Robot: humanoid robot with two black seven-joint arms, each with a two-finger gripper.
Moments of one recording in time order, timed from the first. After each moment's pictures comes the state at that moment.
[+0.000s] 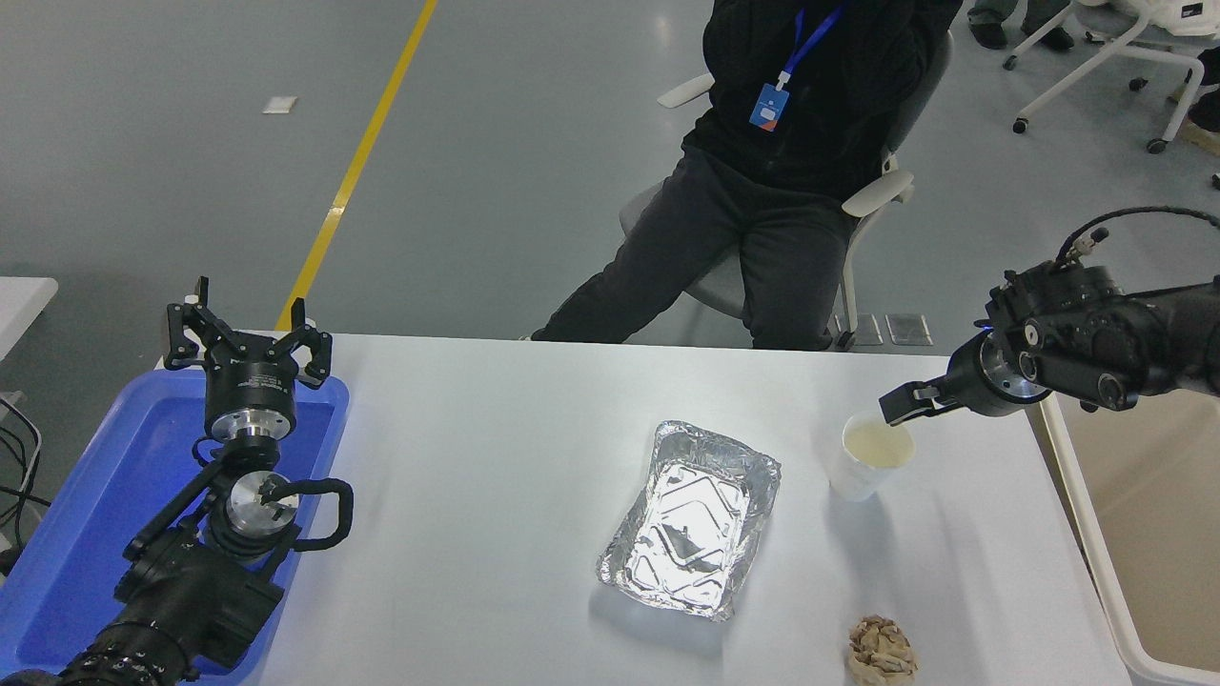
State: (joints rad) left arm -0.52 0.11 -1.24 -0.58 0.09 -0.34 -0.56; right arm 1.37 -0.35 -0.93 0.74 -0.76 0.41 0.12
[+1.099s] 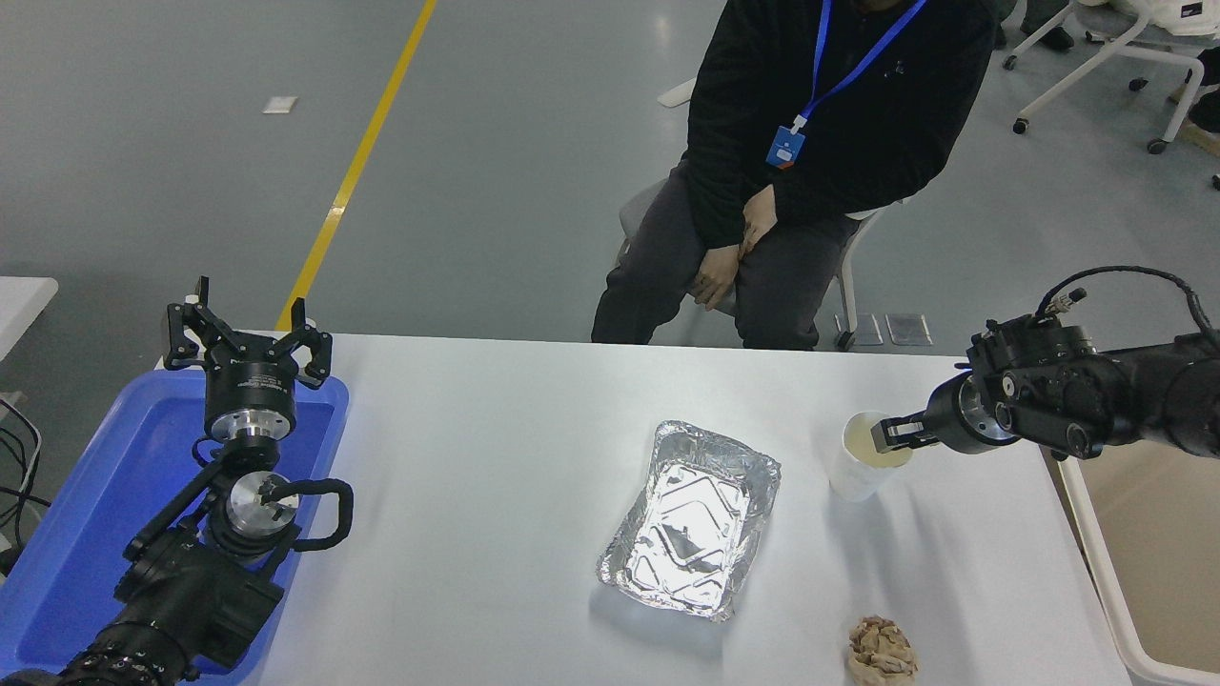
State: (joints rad) left arm -0.52 0.11 -1.24 -0.58 0.09 -0.34 -0.56; right arm 1.27 -0.33 -0.89 0.70 -0.76 0.35 0.12
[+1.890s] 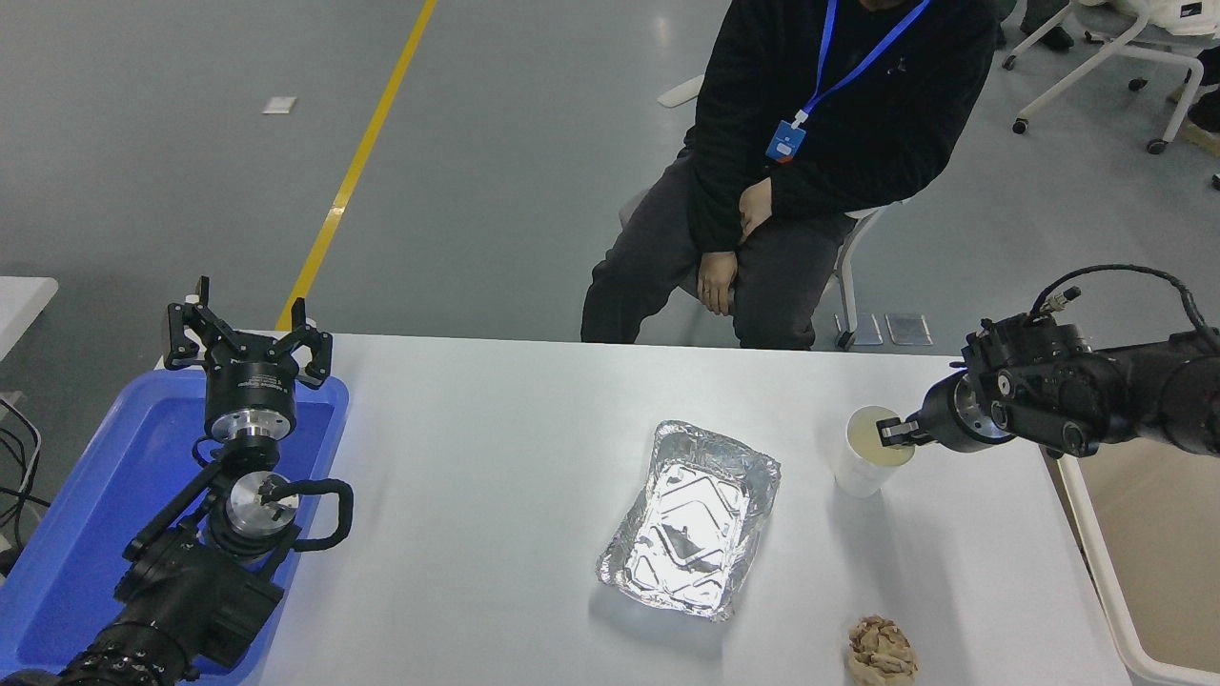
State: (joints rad) left arm -0.52 0.11 -1.24 -0.58 0.09 -0.34 -0.56; right arm 1.33 -0.36 -0.89 0.74 -0.75 0.37 0.12
